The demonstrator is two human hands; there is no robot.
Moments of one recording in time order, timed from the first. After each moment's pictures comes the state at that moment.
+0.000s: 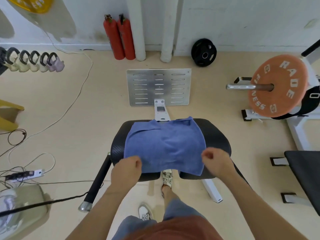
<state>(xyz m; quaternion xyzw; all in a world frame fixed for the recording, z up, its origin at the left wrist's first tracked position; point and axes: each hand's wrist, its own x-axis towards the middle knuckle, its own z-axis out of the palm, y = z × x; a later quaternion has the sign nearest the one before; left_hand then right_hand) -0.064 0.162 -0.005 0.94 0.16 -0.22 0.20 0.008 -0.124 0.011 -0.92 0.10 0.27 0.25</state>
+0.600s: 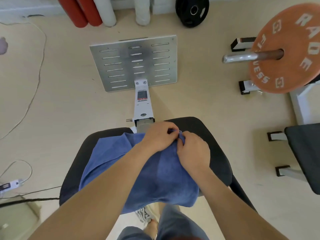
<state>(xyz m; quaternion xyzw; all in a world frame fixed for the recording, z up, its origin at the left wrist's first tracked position) 0.181 0.035 -0.081 0.86 -0.03 -0.30 0.40 0.131 -0.090 -0.068 -0.97 0.08 0.17 0.18</state>
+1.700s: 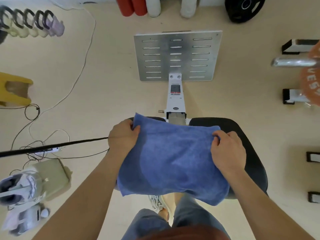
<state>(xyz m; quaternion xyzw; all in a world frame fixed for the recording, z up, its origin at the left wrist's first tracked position) 0.112 0.200 -0.069 0.91 0.32 -0.21 0.18 0.131 -0.089 -0.071 -0.97 0.07 0.19 0.13</state>
